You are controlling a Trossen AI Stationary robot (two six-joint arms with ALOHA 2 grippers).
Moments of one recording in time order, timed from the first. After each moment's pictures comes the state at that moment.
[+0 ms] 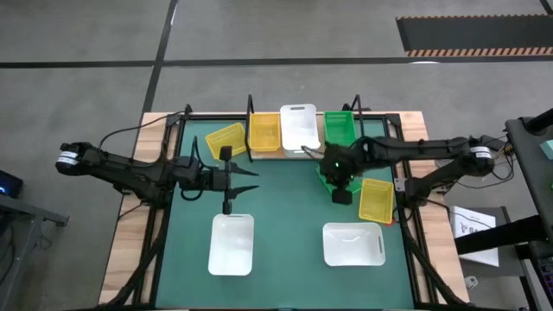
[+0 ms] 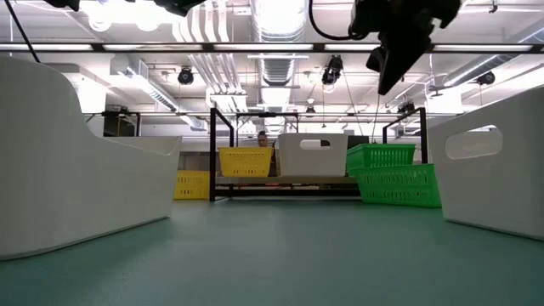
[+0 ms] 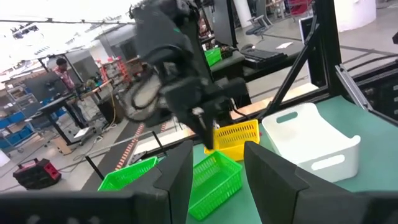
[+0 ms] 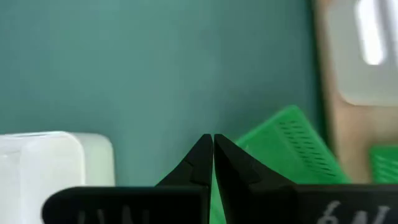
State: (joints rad) left arm -0.13 1.01 0.66 0.36 -0.16 0.37; right arm -0.06 1.37 1.18 -0.95 -0.05 0.01
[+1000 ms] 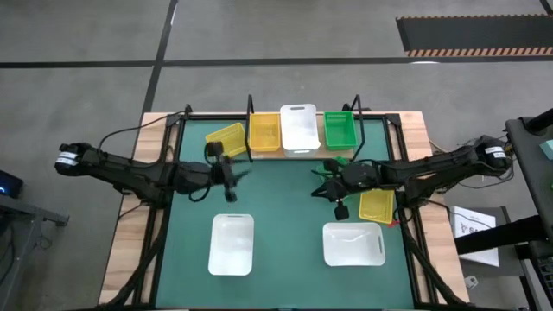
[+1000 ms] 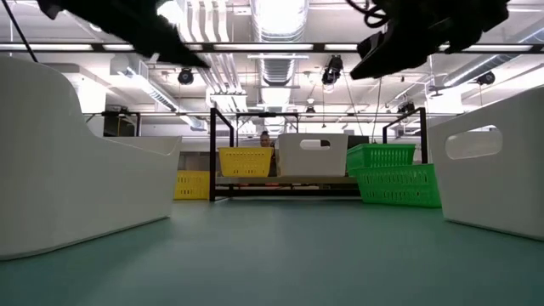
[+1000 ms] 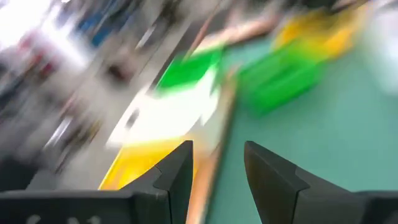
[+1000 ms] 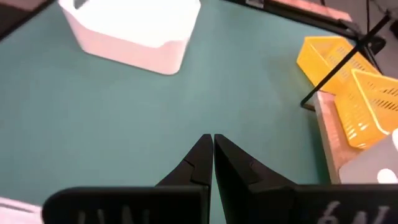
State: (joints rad) left arm -0.12 0.99 0.64 0.02 -0.59 0.25; right arm 0.07 1.17 0.70 -0.07 -0.03 -0.23
